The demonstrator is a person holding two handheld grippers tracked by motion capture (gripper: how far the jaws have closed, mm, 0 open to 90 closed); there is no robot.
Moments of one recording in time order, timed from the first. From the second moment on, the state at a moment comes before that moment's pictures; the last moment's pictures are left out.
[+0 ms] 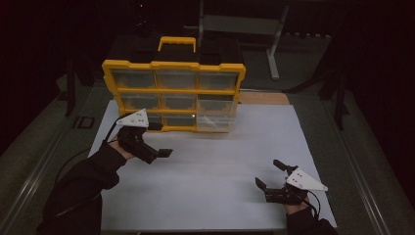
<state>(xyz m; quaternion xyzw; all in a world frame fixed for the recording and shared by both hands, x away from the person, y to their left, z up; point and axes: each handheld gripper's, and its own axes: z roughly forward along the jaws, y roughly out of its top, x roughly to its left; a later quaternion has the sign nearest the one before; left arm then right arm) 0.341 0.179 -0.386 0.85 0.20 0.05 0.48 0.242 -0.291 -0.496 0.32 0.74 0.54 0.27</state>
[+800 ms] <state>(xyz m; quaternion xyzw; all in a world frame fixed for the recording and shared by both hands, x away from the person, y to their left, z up) 0.303 0.209 -0.438 0.84 0.24 0.05 0.49 0.242 -0.289 -0.498 0.32 0.74 0.53 0.26</state>
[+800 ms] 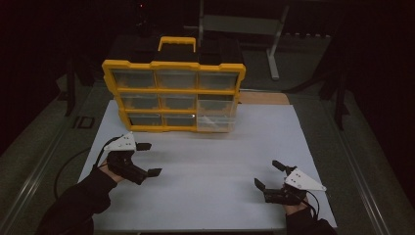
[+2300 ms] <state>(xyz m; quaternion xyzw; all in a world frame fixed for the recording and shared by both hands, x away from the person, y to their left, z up) 0.238 0.221 -0.511 0.73 0.41 0.21 0.49 0.243 -0.288 -0.499 0.31 0.74 0.53 0.26</state>
